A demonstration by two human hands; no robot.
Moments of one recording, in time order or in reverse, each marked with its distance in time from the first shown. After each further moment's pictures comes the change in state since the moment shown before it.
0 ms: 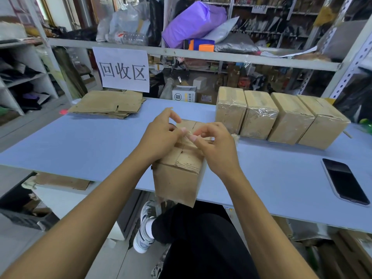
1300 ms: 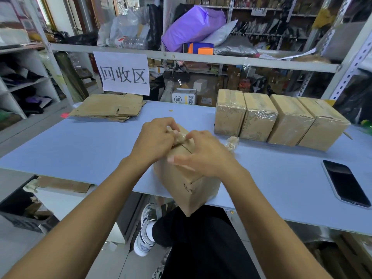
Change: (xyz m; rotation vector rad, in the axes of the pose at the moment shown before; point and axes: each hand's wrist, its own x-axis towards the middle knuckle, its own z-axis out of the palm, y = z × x) left_hand 0.002 -0.001 -0.004 0.261 0.064 -0.014; right_hand 0.003 -0.035 -0.005 -0.595 -0.436 0.114
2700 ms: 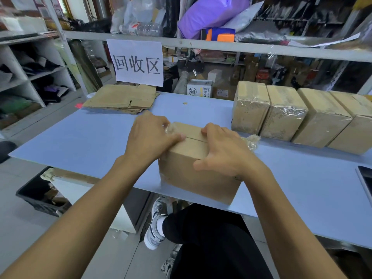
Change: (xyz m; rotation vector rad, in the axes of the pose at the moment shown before) left_hand 0.005 -0.033 -0.017 0.227 0.112 -0.087; right_hand 0.029 0.011 0.006 -0.232 -0.024 -0.155
